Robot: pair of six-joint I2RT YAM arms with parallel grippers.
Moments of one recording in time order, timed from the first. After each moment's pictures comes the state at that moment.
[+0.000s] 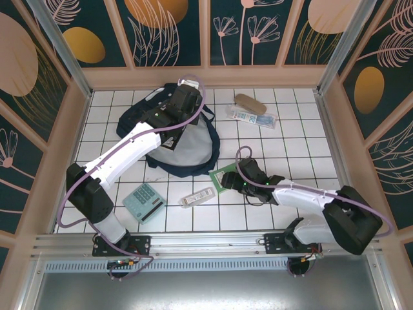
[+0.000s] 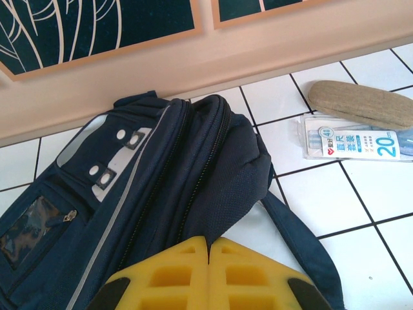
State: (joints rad) left arm -0.69 1.67 1.61 -0.58 -0.44 -0.22; right arm 0.77 1.28 0.49 -0.14 0.02 0.92
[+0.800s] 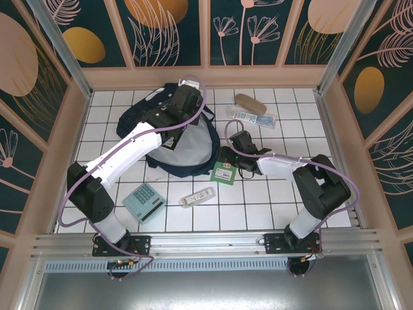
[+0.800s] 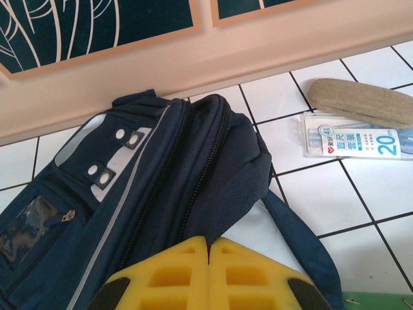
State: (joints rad) left arm -0.69 1.68 1.61 -0.58 -0.44 -0.22; right arm 0.62 1.63 0.84 -0.13 0.04 0.73
